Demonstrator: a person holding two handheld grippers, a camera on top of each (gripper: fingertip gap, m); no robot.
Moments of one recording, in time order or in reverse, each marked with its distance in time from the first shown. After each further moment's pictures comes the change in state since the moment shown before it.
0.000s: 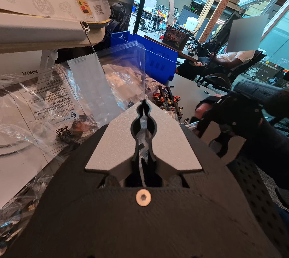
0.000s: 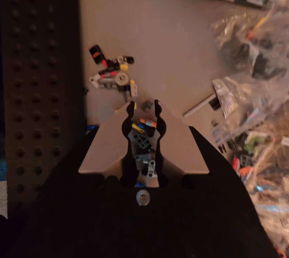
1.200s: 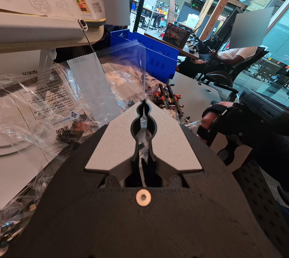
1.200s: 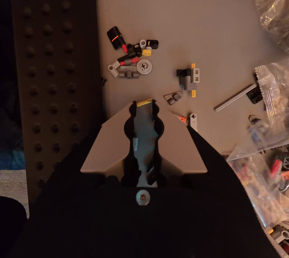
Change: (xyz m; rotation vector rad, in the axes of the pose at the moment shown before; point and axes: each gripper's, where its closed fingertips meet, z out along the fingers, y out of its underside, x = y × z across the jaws) left arm 0.000 0.002 0.001 -0.012 -0.002 0.013; right arm -0.029 0.021 0.012 -0.079 -0.050 0.029
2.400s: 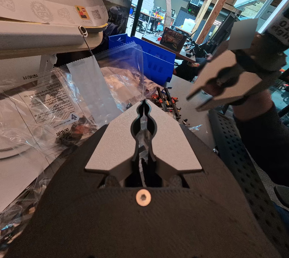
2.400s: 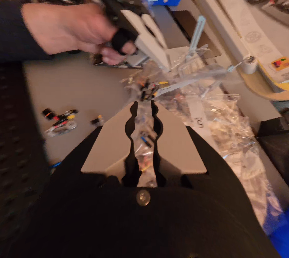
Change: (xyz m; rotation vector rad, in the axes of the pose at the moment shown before) left arm 0.003 -0.006 -0.003 0.022 0.017 -0.004; right arm 0.106 -0.074 -0.128 0.338 0.462 0.101
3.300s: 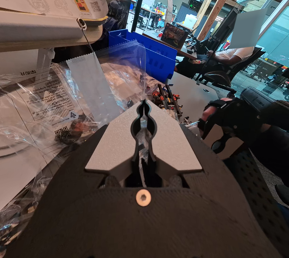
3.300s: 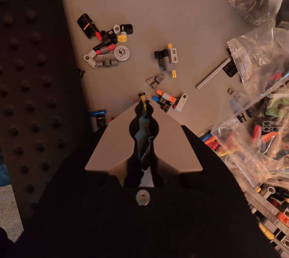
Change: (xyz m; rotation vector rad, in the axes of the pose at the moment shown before) left arm -0.002 0.006 0.003 -0.020 -0.004 0.000; right arm -0.110 0.126 0.033 -0.366 -0.304 -0.055
